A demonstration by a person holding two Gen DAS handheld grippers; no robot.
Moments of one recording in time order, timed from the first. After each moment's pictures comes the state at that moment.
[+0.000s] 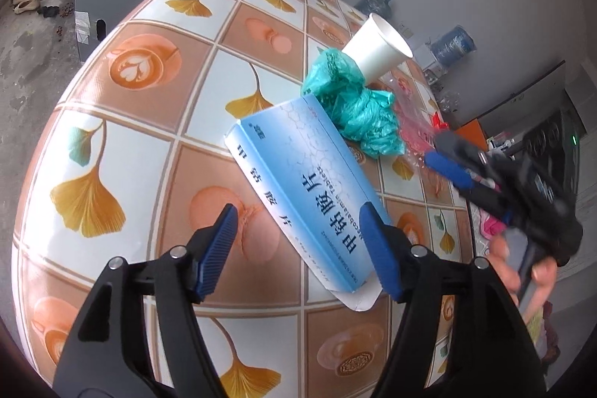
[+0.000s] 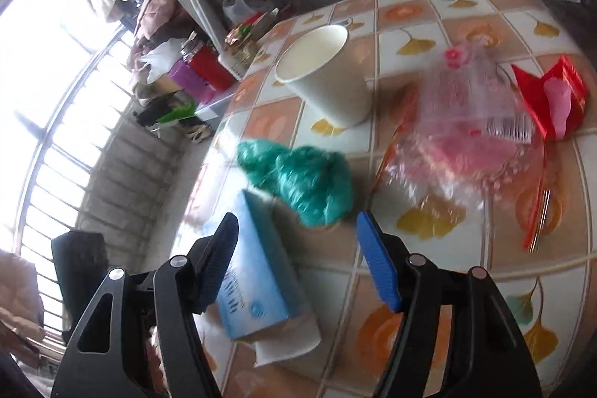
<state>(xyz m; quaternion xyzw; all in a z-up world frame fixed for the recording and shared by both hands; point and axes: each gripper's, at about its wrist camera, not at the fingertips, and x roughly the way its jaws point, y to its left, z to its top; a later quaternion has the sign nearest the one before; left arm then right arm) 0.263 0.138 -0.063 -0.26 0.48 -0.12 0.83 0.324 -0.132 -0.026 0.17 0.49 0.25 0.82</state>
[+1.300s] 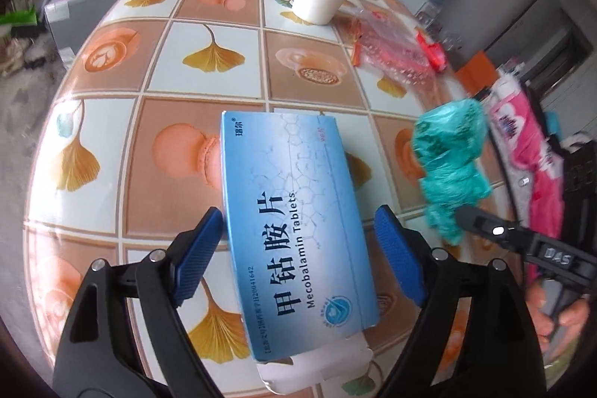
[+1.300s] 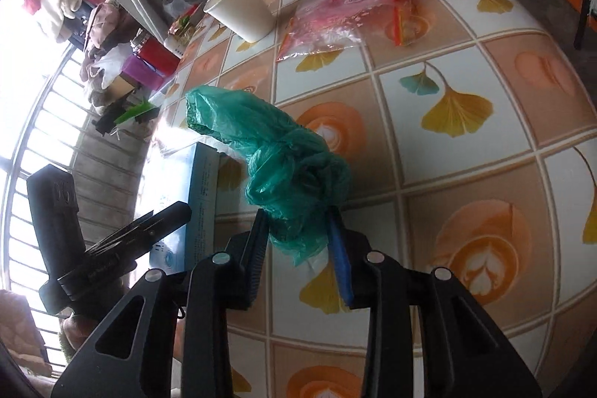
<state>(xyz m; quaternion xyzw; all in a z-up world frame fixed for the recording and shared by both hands) 0.228 0.082 -0.067 -0.10 0.52 -0.13 0.84 0.189 -0.177 -0.051 0.20 0.54 0.14 0.81</state>
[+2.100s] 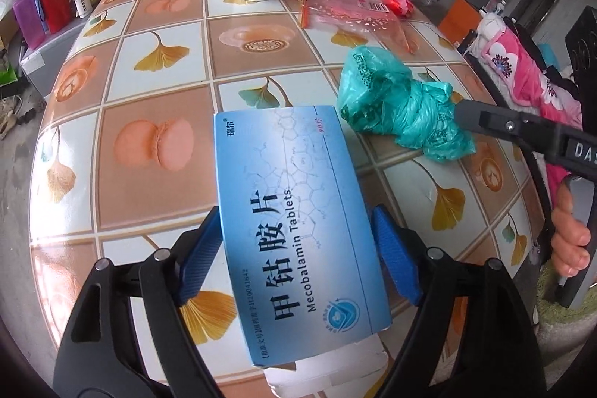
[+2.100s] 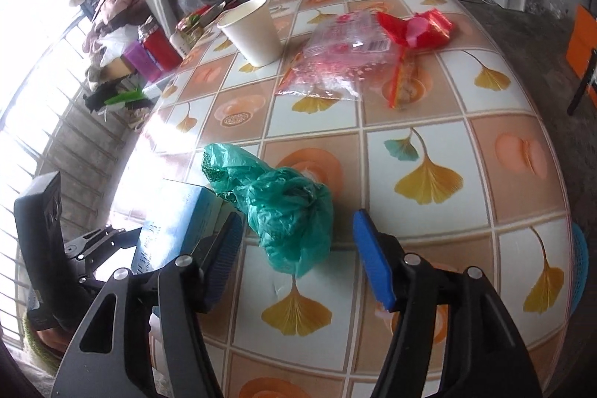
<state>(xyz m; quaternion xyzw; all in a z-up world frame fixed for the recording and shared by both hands) 0.209 0.047 -0.069 -0.02 0.53 -0.18 0.83 0.202 -0.185 -0.031 0.10 0.50 0.15 0.85</state>
